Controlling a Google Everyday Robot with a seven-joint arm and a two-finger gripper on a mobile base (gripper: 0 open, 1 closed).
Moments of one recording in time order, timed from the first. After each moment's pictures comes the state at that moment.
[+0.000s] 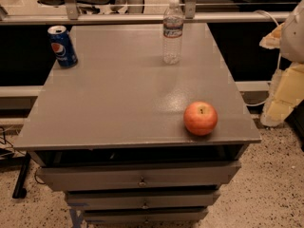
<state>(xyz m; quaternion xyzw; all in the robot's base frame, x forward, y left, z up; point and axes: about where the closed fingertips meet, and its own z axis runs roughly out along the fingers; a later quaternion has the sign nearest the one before) 0.438 -0.217 0.976 -0.60 0.78 -0.03 0.16</state>
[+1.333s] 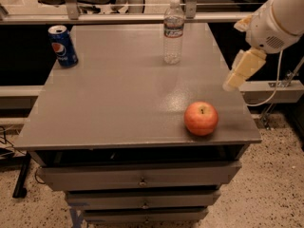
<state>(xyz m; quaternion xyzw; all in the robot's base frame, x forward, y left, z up) 0.563 -0.205 0.948 -0.59 0.76 -0.02 0.28</state>
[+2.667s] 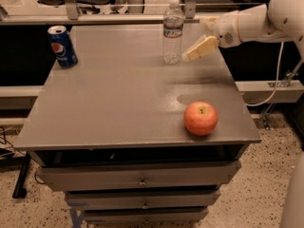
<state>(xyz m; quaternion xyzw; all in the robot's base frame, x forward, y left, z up) 0.729 -0.139 0.911 -0.50 0.69 0.21 0.48</state>
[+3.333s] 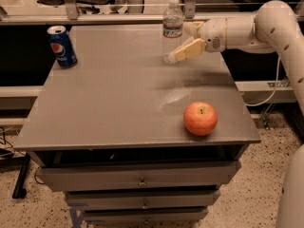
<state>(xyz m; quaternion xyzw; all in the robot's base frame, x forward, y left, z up) 0.712 -0.080 0.917 -0.49 0.62 0.35 0.50</state>
